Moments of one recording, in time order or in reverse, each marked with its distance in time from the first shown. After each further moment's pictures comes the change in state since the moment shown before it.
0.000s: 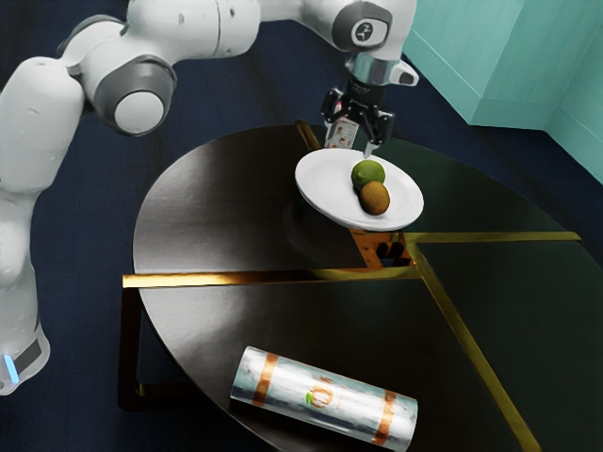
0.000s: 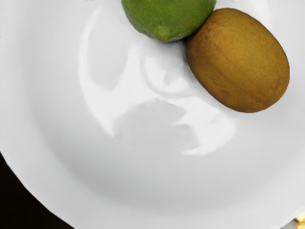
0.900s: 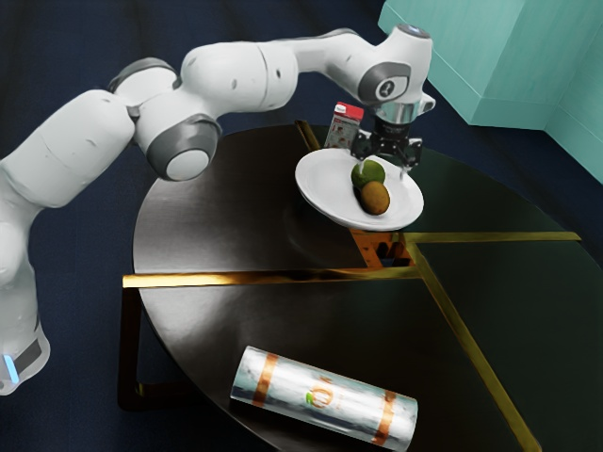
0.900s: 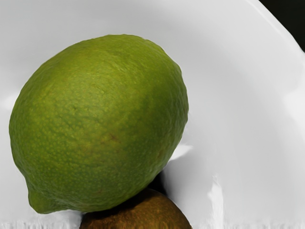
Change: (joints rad) arm -0.065 0.328 0.171 0.216 -0.150 0.245 -0.437
